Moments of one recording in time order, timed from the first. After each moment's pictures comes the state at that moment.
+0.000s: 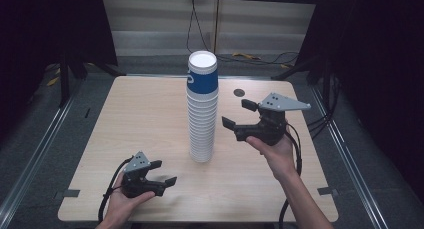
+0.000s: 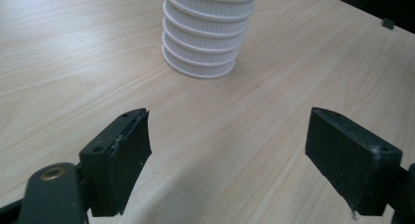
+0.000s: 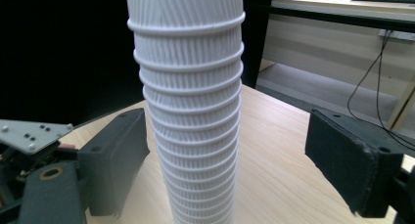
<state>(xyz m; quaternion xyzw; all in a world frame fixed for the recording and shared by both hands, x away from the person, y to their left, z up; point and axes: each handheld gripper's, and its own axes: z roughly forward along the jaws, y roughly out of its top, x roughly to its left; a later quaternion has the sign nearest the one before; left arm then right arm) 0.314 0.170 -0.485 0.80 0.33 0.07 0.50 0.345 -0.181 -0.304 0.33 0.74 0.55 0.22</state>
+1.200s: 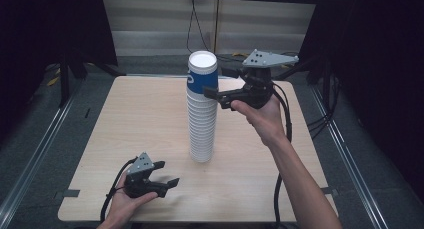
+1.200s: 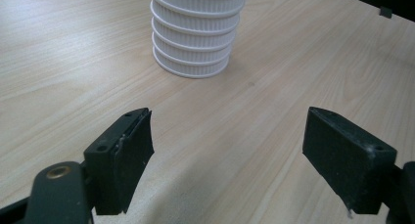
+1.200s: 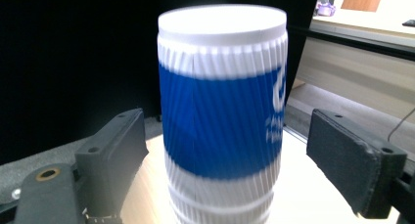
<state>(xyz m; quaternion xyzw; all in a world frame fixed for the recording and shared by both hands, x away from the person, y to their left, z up) 0.315 0.164 -0.487 0.81 0.31 0.08 0.49 0.385 -0.142 -0.233 0.27 0.75 0.58 0.18</state>
